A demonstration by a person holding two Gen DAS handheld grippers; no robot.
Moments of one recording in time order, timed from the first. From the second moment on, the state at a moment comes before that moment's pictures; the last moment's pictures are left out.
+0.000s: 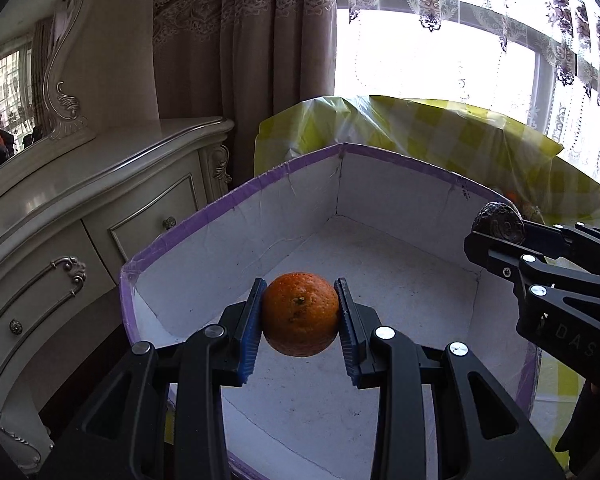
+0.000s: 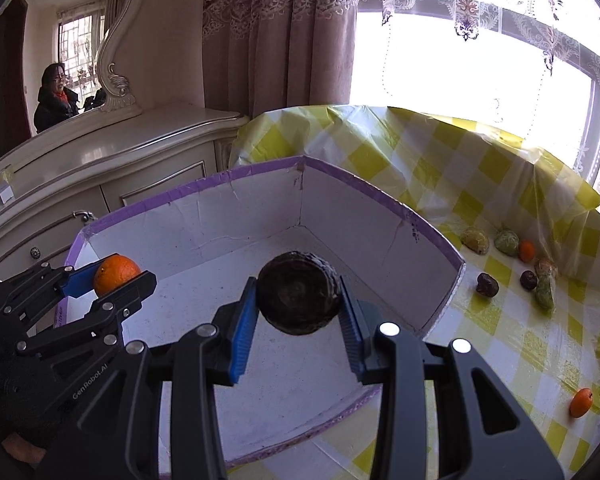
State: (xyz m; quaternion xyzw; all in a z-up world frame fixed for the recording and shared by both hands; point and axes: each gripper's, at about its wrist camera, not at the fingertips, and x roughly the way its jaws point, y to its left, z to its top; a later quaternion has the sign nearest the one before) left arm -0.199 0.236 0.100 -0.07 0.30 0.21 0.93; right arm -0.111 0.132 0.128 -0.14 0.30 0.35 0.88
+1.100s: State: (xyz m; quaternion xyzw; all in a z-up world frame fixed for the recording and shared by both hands) left arm -0.196 0.236 0.095 -0.06 0.33 0.23 0.91; right arm -0.108 0.127 0.108 -0.15 0.33 0.33 0.87
